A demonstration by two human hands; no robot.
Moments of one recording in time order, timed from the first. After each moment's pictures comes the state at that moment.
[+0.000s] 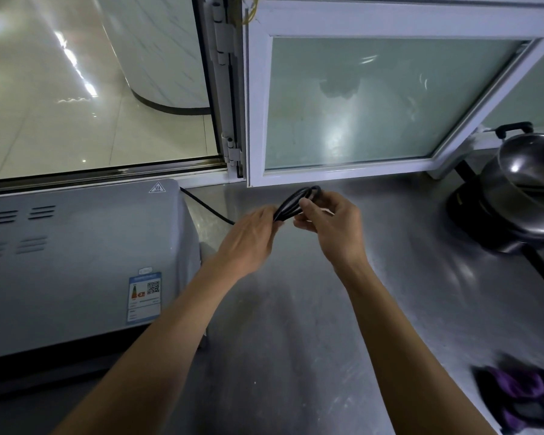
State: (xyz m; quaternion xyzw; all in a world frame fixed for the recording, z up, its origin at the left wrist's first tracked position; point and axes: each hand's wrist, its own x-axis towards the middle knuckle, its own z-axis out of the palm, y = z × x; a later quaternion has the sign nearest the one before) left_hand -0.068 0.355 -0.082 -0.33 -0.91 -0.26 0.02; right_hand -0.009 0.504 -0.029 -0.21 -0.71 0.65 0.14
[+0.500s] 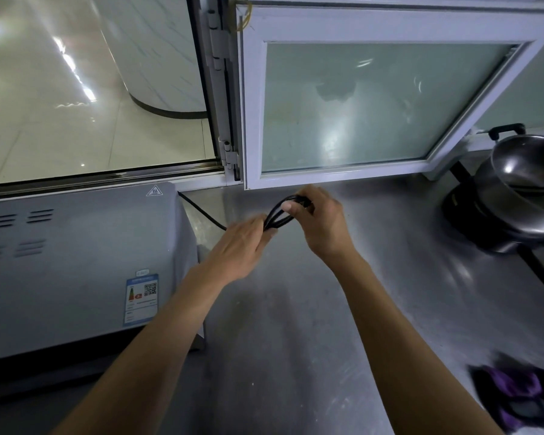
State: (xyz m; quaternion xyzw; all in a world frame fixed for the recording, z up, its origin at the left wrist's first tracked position) left_hand -0.064 0.342 -0.077 -0.34 -0.90 -0.29 -0.02; right_hand -0.027 0.517 -0.041 -0.06 -0.88 0.44 0.15
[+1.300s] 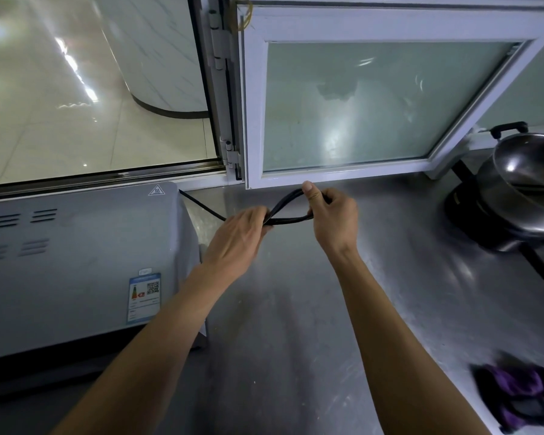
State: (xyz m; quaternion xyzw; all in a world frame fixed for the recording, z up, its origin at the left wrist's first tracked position) left_hand -0.068 0.337 -0.084 -0.35 -0.91 -0.19 0.11; right_hand -0.026 0.514 -0.035 -0.24 -0.80 0.51 0.20
